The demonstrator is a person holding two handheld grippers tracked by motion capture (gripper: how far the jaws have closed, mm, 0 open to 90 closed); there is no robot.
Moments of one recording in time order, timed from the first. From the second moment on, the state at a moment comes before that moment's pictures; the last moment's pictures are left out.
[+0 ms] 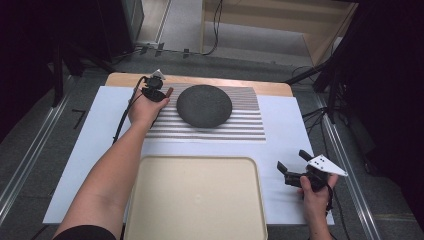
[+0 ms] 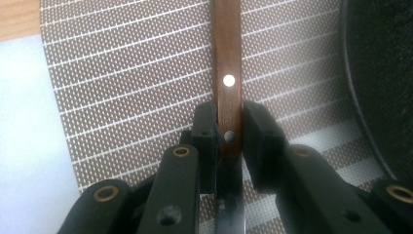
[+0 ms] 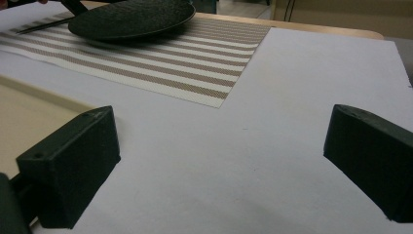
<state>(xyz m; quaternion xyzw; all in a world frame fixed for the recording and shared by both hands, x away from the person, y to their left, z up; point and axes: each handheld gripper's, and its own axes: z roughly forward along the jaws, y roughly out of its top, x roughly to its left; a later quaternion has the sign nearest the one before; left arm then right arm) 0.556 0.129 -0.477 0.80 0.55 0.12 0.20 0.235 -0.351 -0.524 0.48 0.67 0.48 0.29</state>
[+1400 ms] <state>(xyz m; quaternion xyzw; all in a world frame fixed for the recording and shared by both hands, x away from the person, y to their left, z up) 0.538 0.150 -0.436 0.82 0.50 0.10 0.27 0.236 -0.353 -0.524 0.49 0.67 0.48 0.28</state>
